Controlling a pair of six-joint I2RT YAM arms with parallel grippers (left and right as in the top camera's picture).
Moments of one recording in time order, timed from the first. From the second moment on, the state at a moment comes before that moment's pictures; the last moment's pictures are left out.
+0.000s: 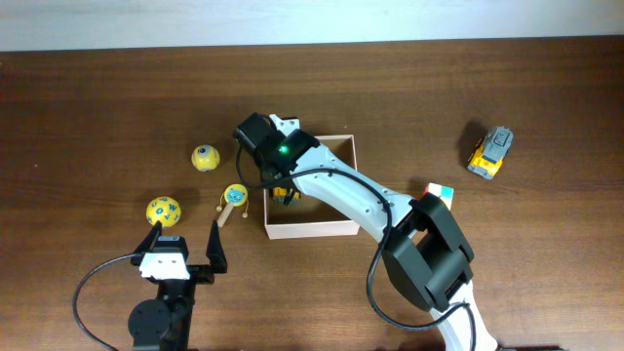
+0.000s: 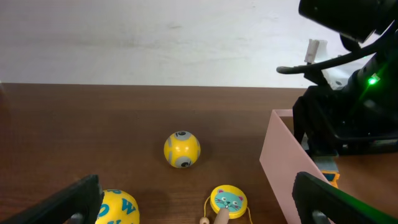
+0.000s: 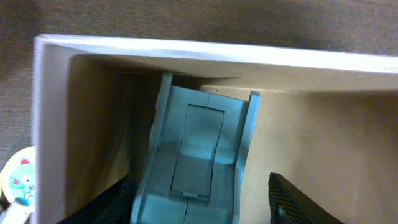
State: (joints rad) left arm 0.00 0.01 0.02 -0.08 0.03 -0.05; right arm 0.77 2.21 1.85 -0.89 0.26 0.65
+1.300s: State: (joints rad) left arm 0.00 0.01 0.02 -0.08 0.03 -0.05; right arm 0.69 2.15 1.84 -0.99 0.31 0.65
